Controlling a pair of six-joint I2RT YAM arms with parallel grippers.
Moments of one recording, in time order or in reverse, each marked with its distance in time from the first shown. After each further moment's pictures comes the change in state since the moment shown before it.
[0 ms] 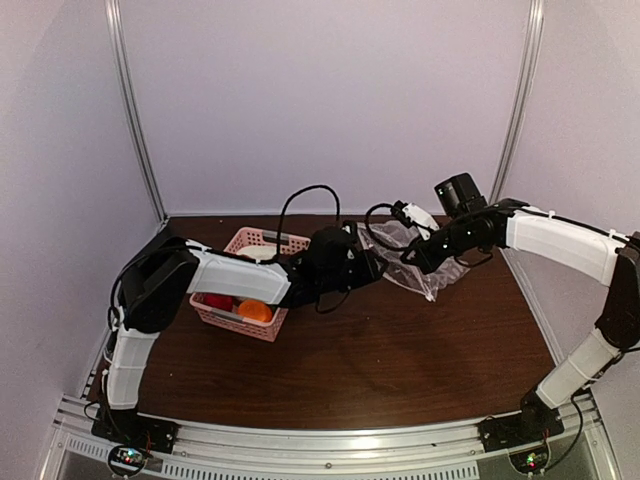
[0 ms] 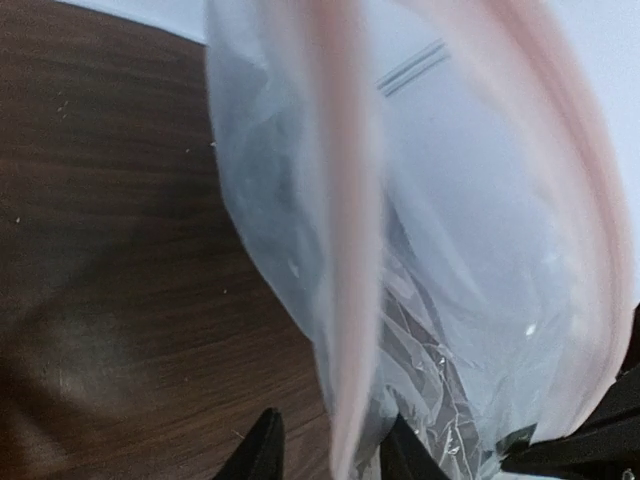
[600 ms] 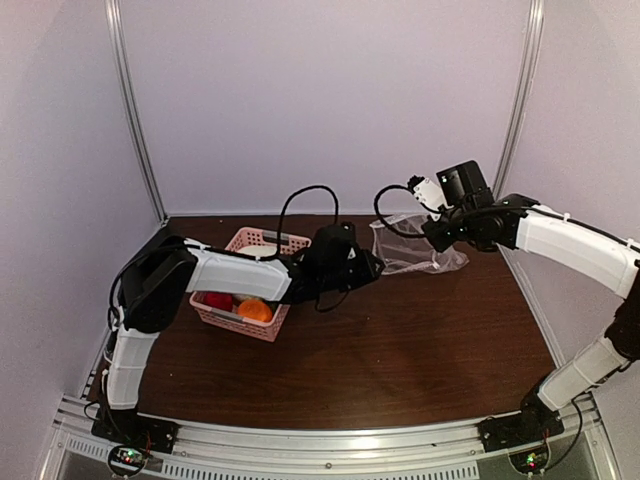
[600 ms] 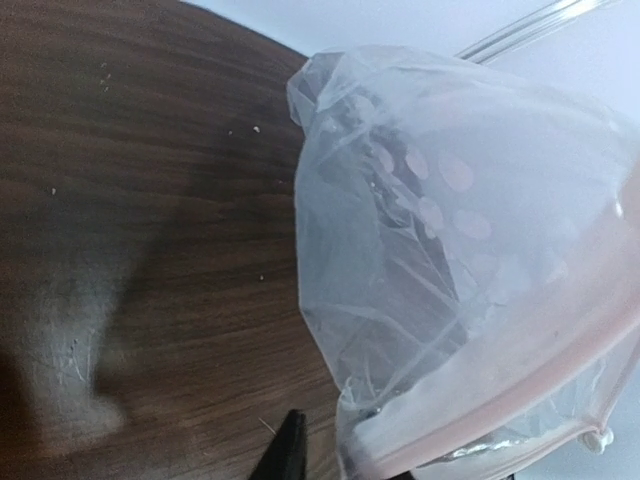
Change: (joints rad) left arm 0.001 0.002 0.027 -0.123 -0.039 -0.048; right arm 0.069 -0.081 0.027 0.072 0.668 -0.063
